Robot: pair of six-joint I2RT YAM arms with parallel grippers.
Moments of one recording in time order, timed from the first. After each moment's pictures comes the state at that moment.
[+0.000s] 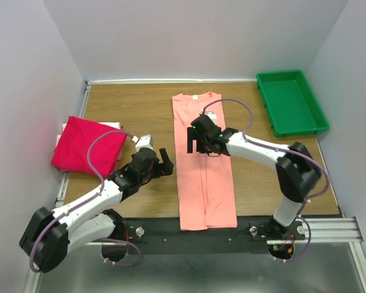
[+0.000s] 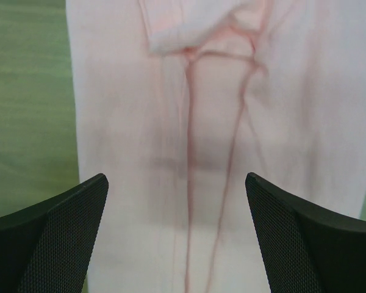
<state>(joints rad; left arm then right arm) -0.68 1.02 0.50 -0.15 -0.21 -0.71 0.78 1.72 1.20 -0.41 0.26 0.62</state>
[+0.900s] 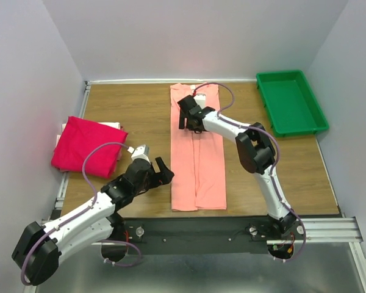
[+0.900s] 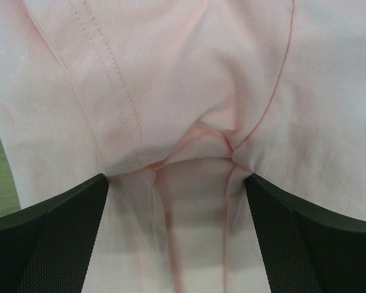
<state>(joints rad) -0.71 0.80 0.34 -0.15 -0.13 -0.85 0.67 2.34 1.87 -0.50 0.42 0.62</state>
